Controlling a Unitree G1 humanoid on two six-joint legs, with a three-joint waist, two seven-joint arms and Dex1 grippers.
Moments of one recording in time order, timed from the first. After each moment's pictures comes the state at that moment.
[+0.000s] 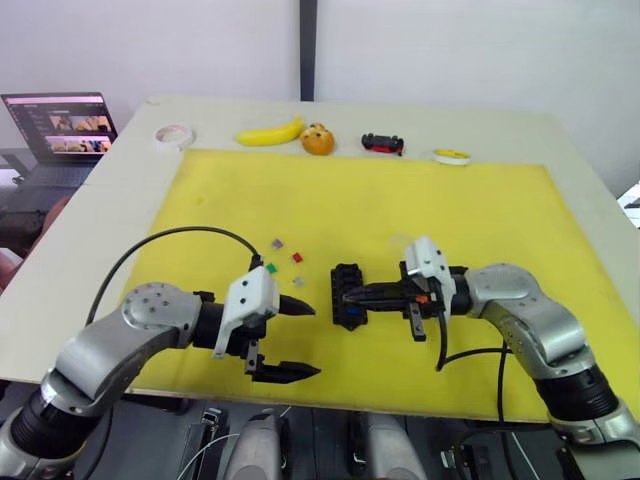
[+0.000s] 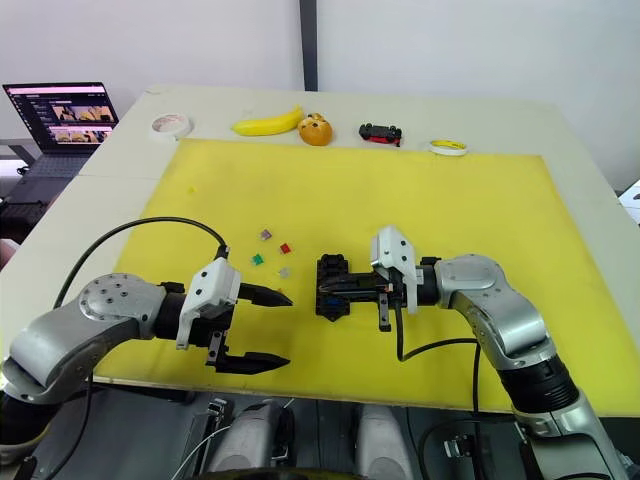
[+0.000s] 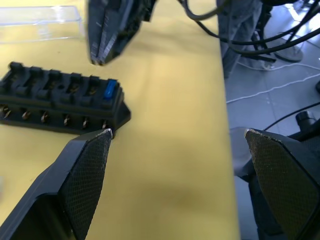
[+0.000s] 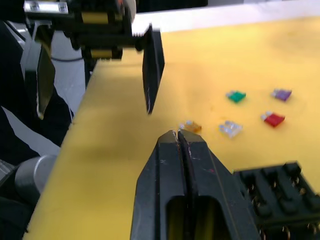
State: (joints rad) left arm -0.25 0.83 -0.15 -0.59 -0.62 0.69 -1.02; right arm -0.33 -0.66 0.15 -0.28 0.48 0.43 1.15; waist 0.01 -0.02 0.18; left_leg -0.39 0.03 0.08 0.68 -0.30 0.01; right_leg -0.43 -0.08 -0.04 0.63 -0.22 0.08
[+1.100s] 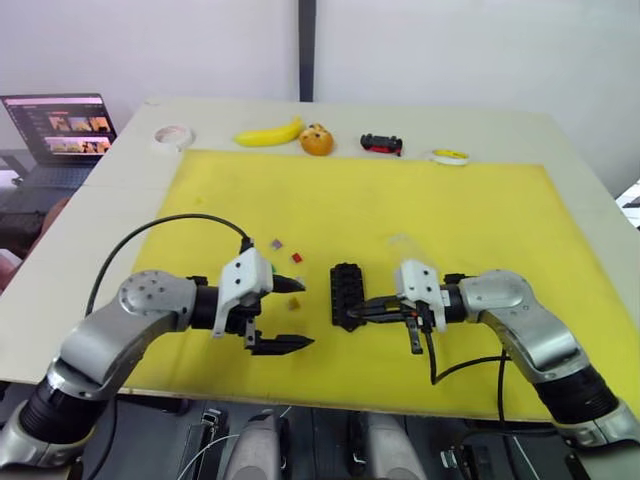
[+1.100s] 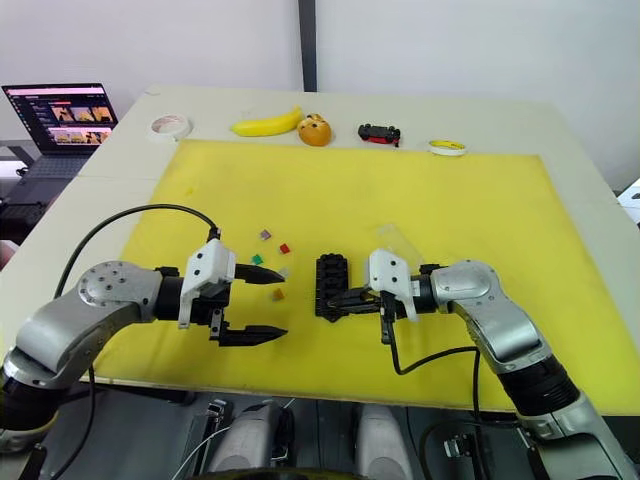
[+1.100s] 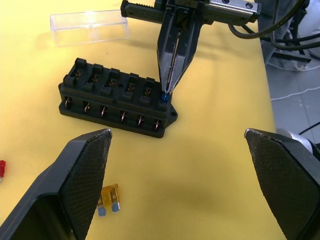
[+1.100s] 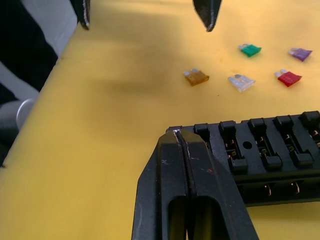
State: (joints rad) left arm -0.29 0.79 -0.14 -0.51 -0.55 0.64 -1.02; right arm -0.34 -0.73 0.24 -0.22 0.31 0.29 1.19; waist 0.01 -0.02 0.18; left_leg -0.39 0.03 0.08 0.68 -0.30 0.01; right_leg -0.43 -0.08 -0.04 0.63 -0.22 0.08
